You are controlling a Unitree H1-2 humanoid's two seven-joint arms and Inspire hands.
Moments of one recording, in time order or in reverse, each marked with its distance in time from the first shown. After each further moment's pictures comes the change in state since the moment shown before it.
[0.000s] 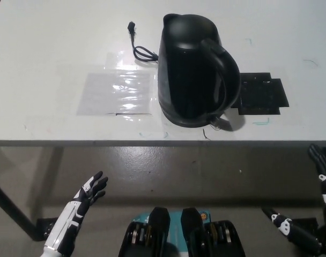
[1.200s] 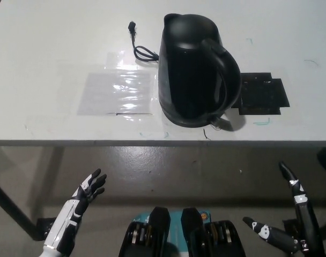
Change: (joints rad) left_arm -0.010 -0.011 0.011 0.035 -0.009 -0.055 0.001; right_arm -0.070 -0.003 0.105 0.308 0.332 -0.017 0.072
